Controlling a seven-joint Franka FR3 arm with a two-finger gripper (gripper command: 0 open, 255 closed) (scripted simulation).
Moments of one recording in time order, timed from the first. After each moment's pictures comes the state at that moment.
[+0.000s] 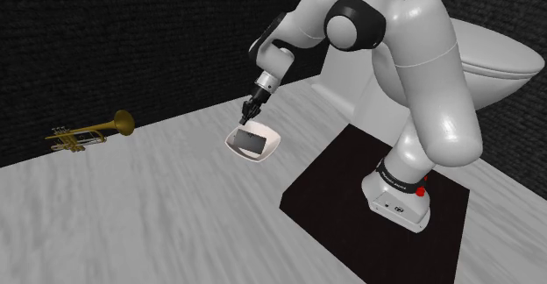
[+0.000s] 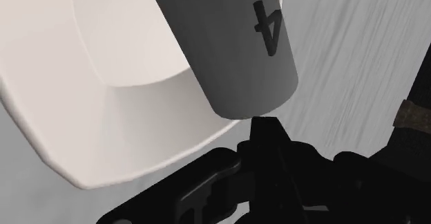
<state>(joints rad) 0.35 0.72 -0.46 -1.93 1.32 1.98 -1.05</state>
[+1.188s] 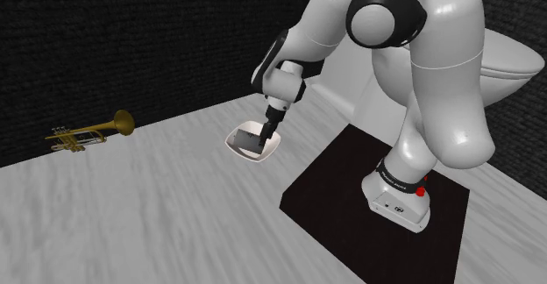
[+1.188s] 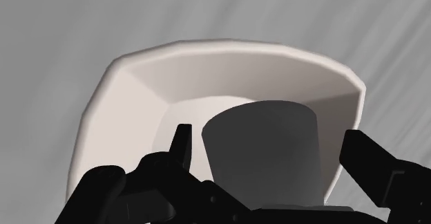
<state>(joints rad) 0.61 0.57 -0.51 -2.30 1.24 2.40 -1.24</state>
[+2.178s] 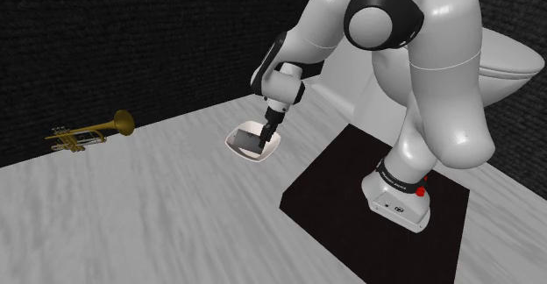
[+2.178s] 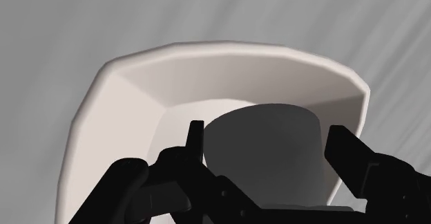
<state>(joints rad) 0.61 0.59 -0.49 -2.29 1.26 2.41 -1.25</state>
